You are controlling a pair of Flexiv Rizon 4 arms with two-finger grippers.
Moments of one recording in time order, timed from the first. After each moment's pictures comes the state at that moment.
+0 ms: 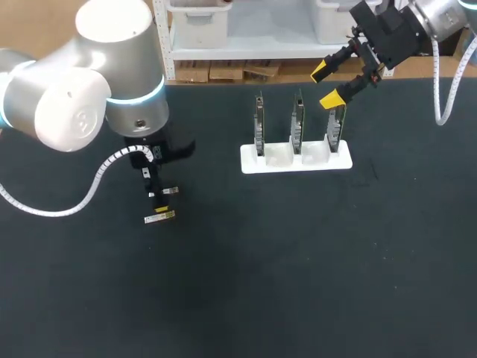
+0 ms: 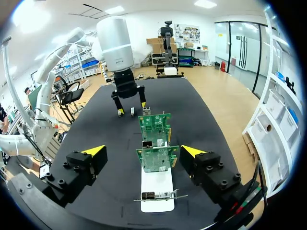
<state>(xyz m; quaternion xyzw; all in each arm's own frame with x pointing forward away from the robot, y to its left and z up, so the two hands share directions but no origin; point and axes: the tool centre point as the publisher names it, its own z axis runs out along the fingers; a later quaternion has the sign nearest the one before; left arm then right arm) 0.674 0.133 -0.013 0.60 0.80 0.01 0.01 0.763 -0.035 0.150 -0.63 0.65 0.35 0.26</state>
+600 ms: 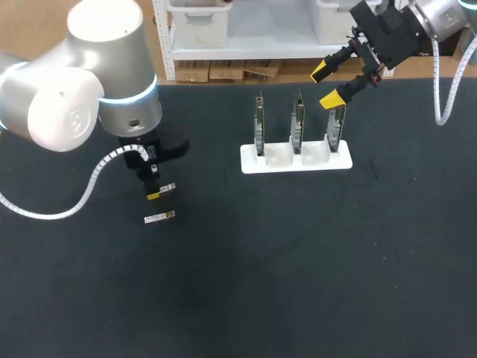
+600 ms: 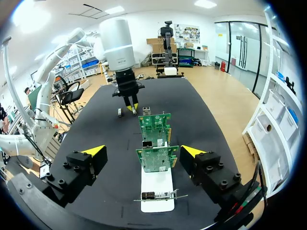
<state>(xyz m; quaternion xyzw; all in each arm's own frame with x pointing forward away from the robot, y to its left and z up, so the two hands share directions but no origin) 0.673 0.144 -0.017 0.58 0.82 0.00 0.00 0.763 -0.035 0.150 -0.63 0.65 0.35 0.26</state>
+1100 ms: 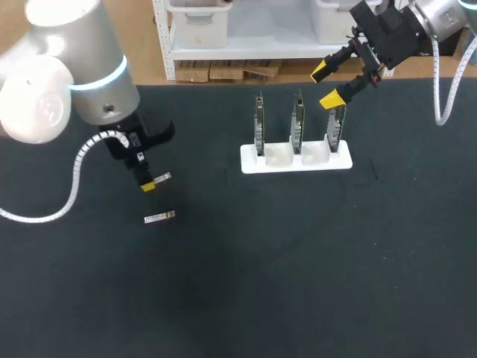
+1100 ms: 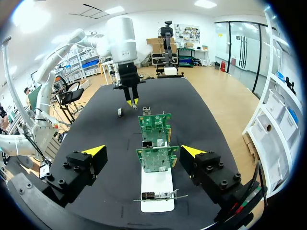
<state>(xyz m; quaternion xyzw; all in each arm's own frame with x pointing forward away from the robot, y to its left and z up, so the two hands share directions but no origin) 0.678 0.145 0.010 0.57 0.82 -0.06 0.04 0.763 -0.035 0.150 -0.63 0.65 0.35 0.26</state>
